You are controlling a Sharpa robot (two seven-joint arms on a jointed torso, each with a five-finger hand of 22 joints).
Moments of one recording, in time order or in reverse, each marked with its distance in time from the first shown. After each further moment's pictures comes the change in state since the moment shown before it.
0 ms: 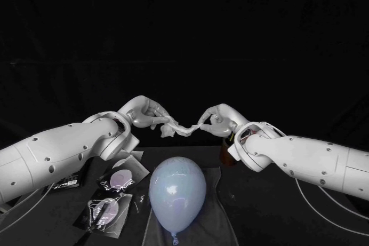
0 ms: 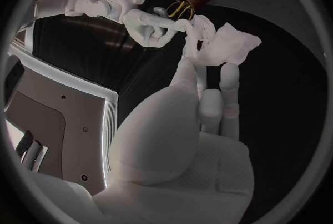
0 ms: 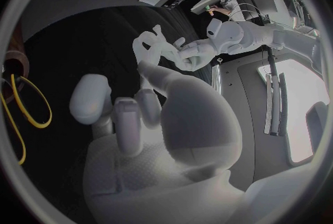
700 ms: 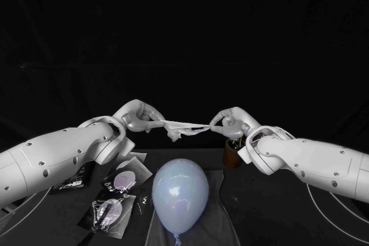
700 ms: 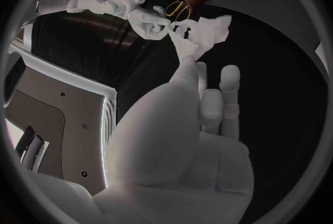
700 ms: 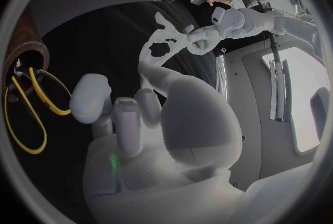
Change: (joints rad) left arm -0.028 -0.060 0.015 0.019 0.026 -0.008 0.012; left_hand 0.003 -0.063 0.115 0.007 -0.002 0.050 0.000 -0.020 -0.031 0.007 0.000 -0.004 -0.009 0.025 0.004 -0.008 0.061 -0.008 0.006 -0.001 0.040 0.042; right arm -0.014 -0.011 -0.003 -0.053 0.117 0.005 0.054; right_hand 0.000 0.000 0.003 0.003 -0.002 -0.004 0.000 0.003 -0.002 0.000 0.000 0.000 -0.004 0.000 0.000 0.001 -0.001 0.000 0.000 0.000 -0.008 -0.001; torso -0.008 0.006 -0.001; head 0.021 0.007
